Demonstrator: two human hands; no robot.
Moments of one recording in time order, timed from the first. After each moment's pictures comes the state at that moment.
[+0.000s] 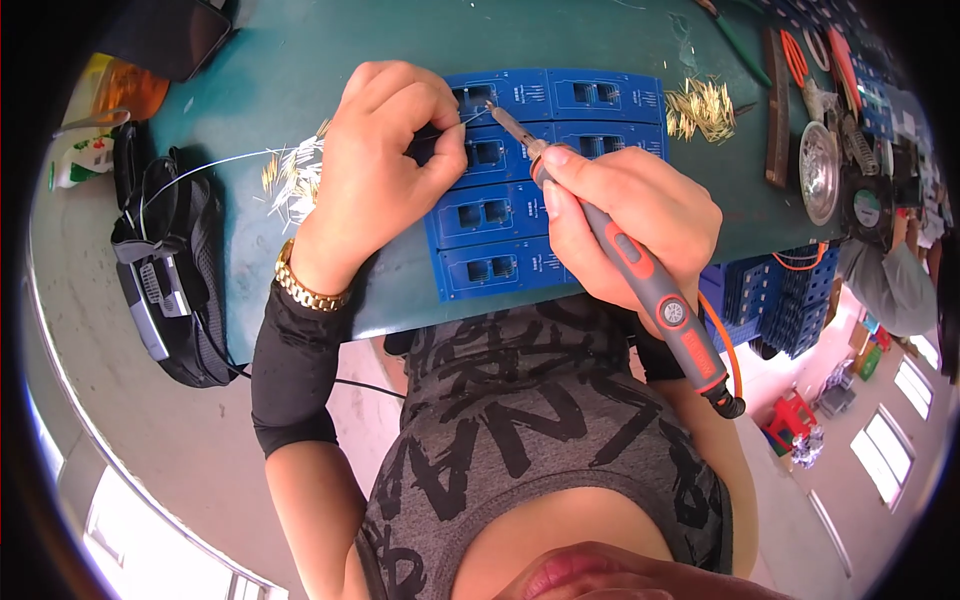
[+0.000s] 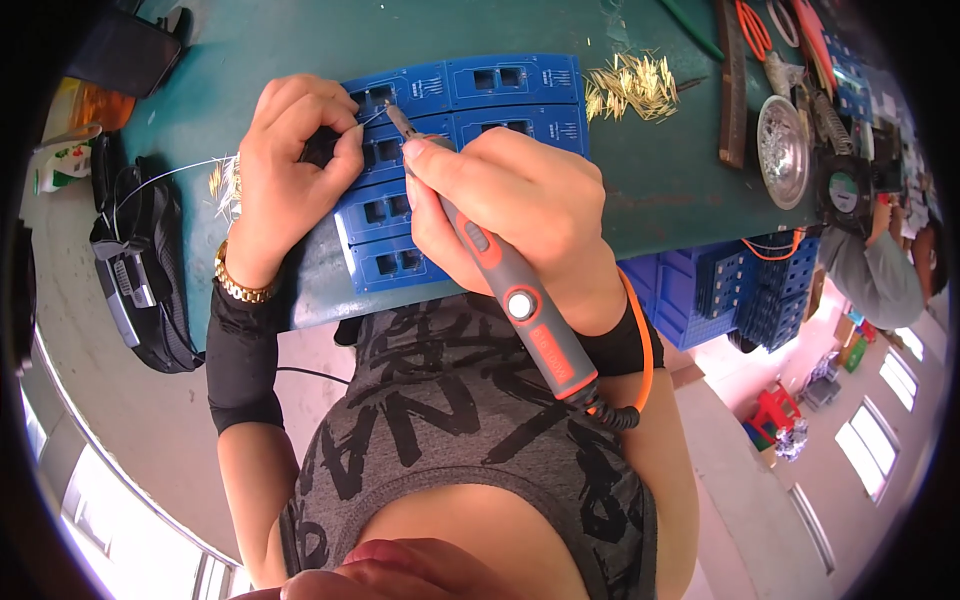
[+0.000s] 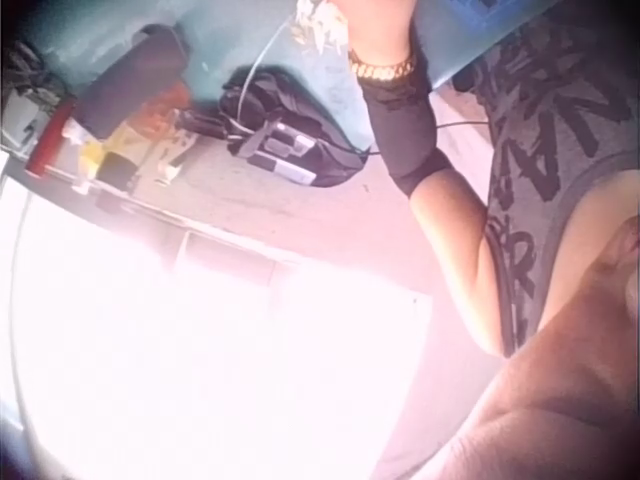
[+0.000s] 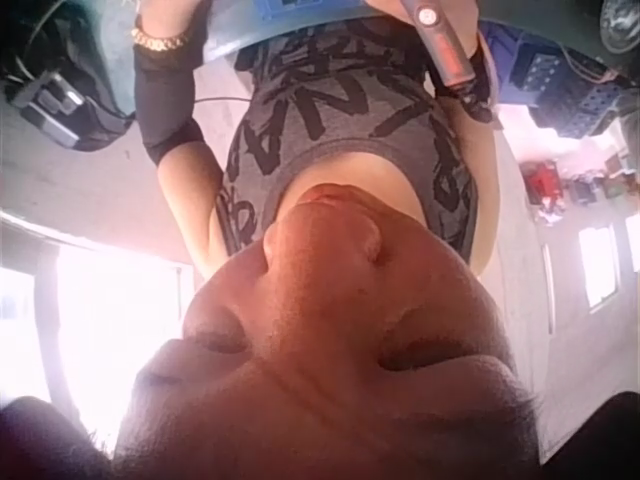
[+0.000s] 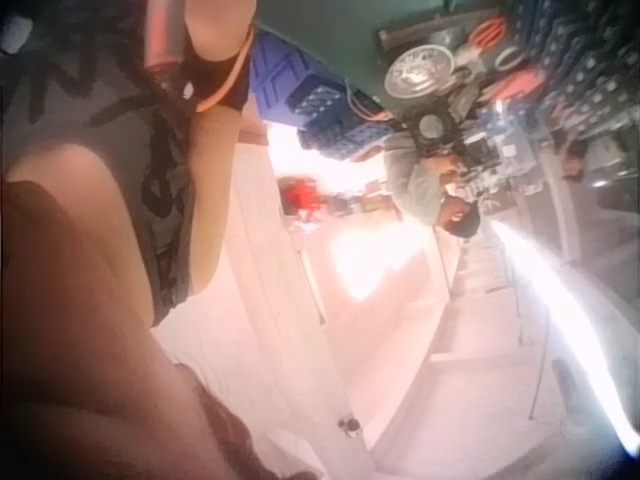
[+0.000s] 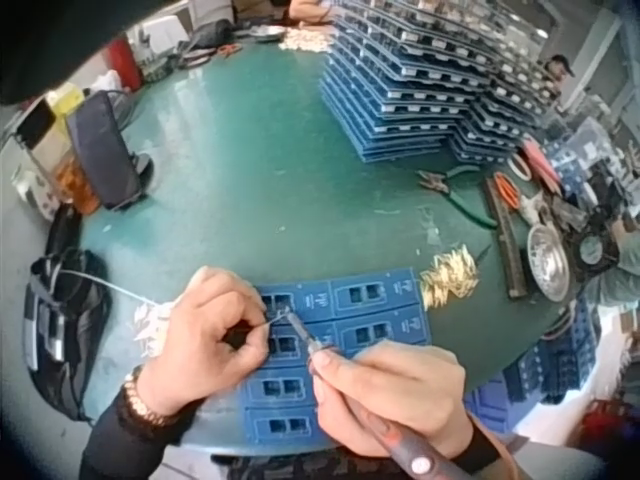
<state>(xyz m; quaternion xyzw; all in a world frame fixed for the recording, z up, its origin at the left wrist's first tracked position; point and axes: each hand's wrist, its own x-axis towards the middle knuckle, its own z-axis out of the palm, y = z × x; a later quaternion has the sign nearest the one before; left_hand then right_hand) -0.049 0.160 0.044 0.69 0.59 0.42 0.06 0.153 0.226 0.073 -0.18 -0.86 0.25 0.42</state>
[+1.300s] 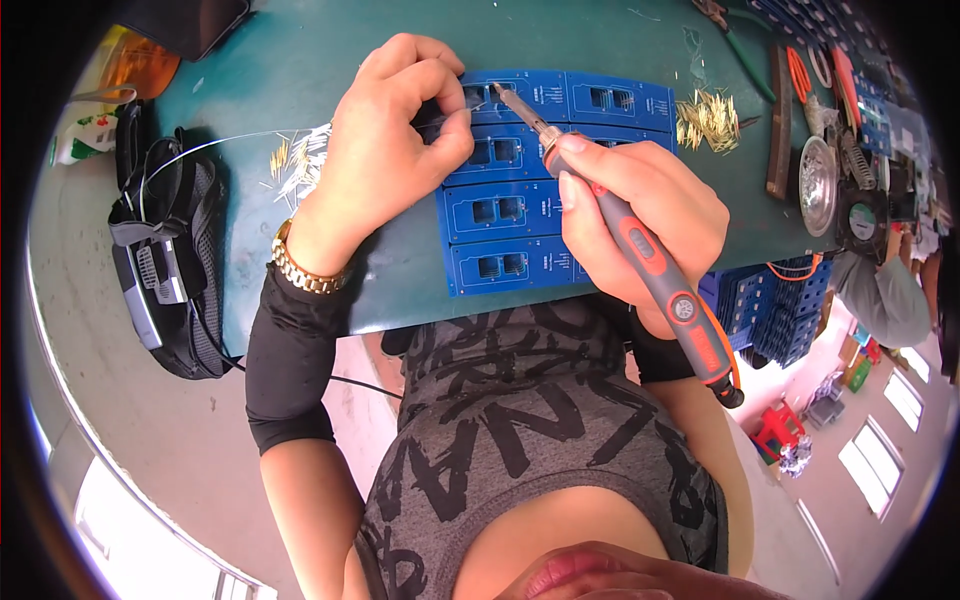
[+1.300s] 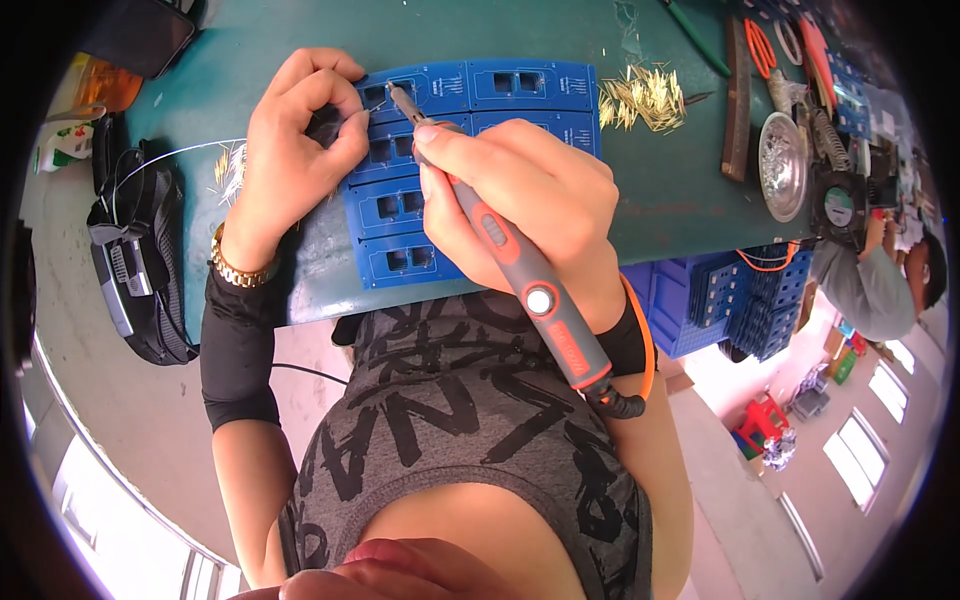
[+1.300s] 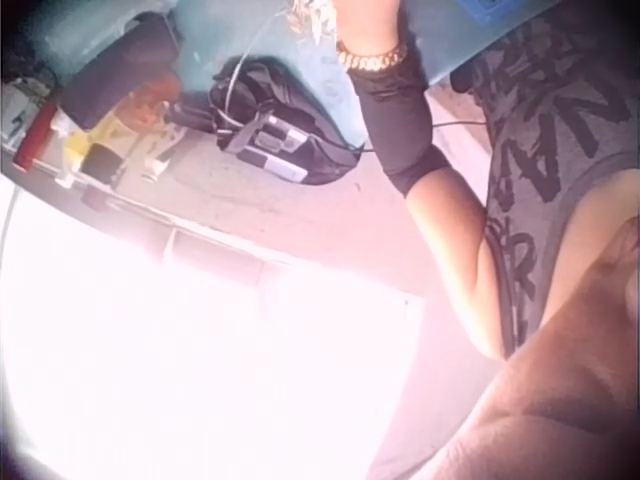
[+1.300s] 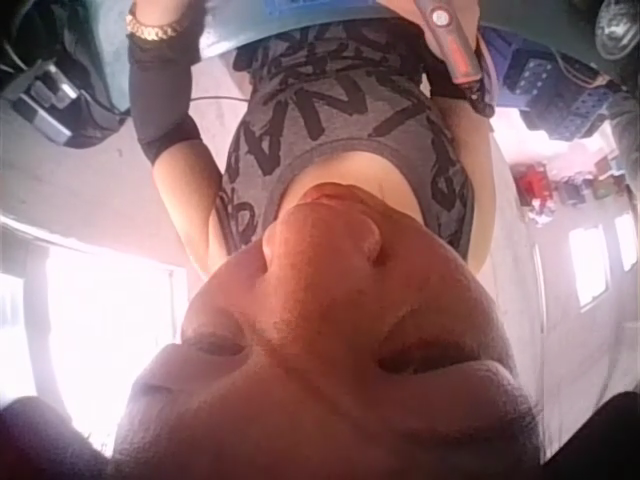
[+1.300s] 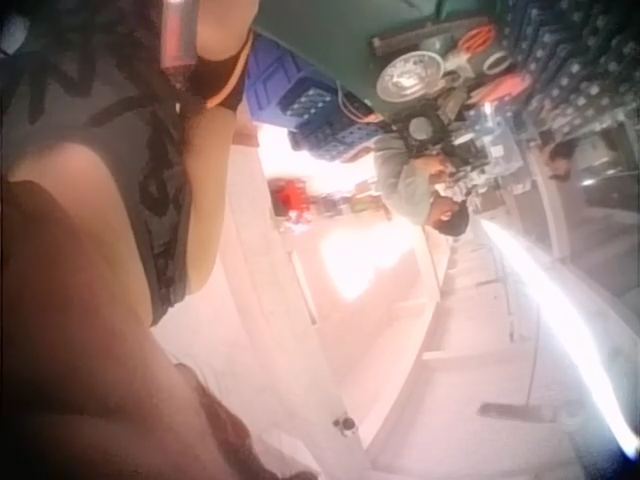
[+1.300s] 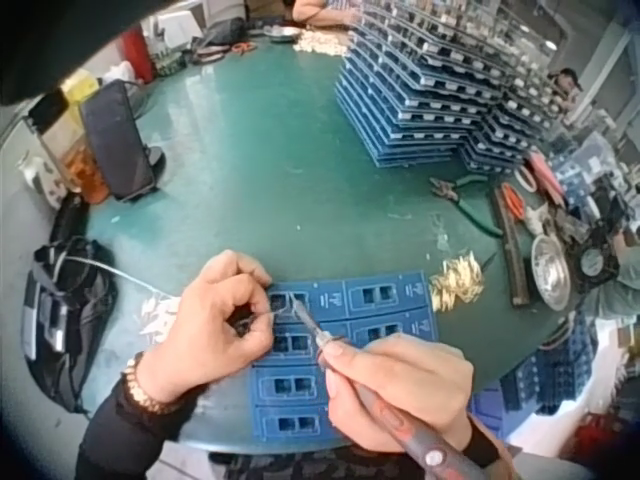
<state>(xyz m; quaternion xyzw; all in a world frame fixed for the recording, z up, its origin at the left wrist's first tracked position) -0.057 0.159 0.040 0.62 0.64 0.42 0.15 0.152 0.224 0.082 -0.21 -0.87 0.27 0.36</state>
